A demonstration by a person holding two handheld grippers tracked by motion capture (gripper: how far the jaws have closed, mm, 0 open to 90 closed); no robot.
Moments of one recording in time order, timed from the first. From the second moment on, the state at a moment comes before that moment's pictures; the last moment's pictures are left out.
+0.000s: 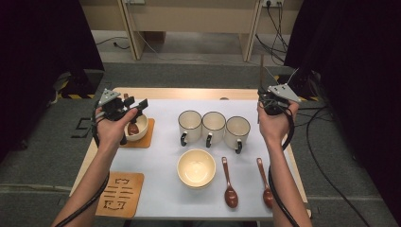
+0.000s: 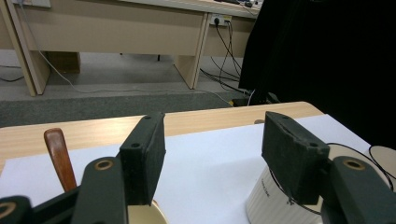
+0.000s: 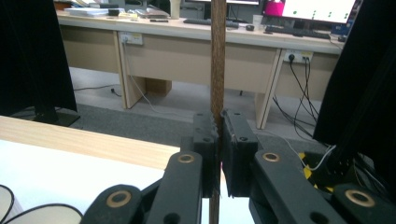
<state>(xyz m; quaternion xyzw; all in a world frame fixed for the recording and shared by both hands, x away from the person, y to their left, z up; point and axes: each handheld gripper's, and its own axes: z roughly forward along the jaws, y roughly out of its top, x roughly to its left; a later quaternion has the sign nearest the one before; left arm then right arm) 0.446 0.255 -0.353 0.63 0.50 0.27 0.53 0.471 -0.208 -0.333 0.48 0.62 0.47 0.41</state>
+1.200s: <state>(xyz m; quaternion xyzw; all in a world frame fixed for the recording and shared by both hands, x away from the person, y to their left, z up) 0.450 0.244 -0.346 0.63 0.49 0.27 0.53 0.496 -0.191 -0.335 0.45 0.62 0.48 0.43</state>
